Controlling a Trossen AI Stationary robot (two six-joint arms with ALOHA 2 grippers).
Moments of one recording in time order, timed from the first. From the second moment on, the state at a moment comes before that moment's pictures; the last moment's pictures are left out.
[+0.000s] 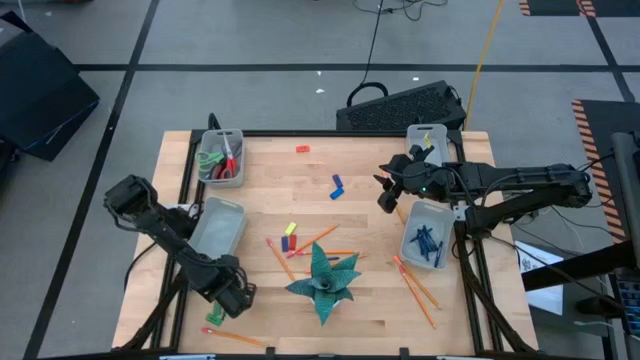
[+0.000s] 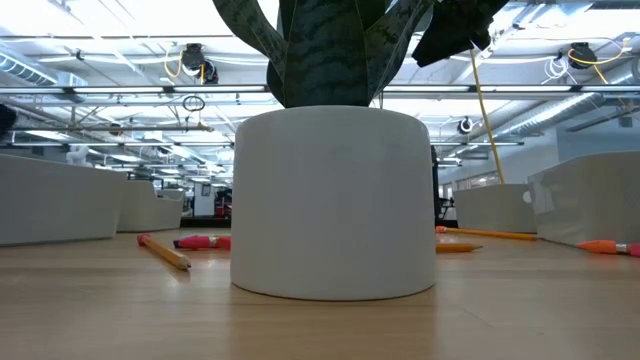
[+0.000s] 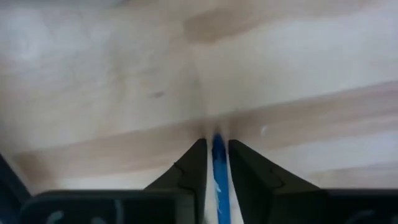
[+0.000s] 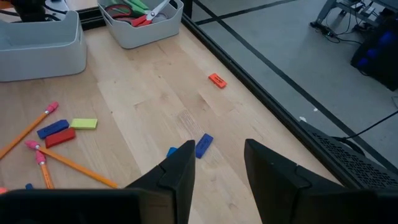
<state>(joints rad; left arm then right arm) -0.77 1.64 0.85 -0.78 0.10 -2.12 0.01 1.10 1.03 -0.61 0.53 0.29</state>
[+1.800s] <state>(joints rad) -0.72 1.75 0.89 -0.65 0.27 -2.01 0.01 1.11 1.03 -0.60 0.53 0.24</state>
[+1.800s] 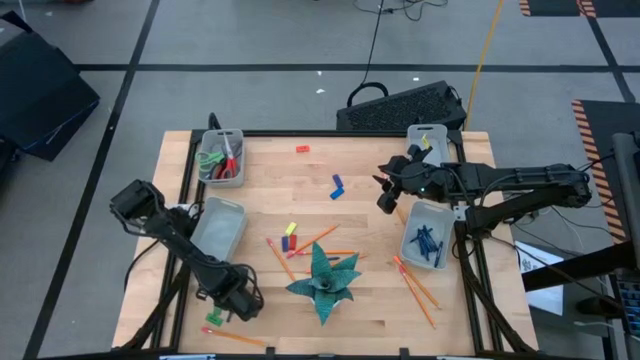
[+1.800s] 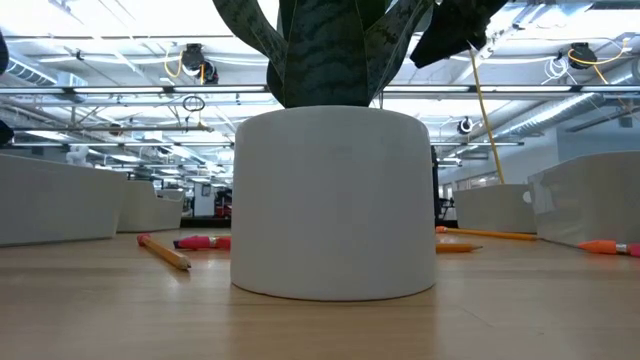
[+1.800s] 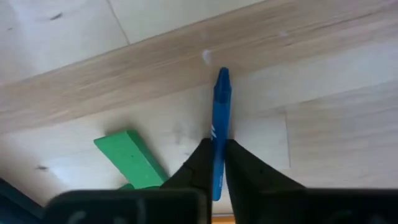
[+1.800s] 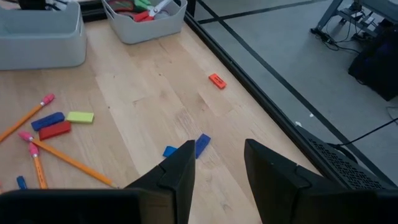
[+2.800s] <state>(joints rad) -0.27 1.46 1.24 -0.81 -0.32 -1.37 -0.21 0.95 1.03 -0.71 0.15 0.05</state>
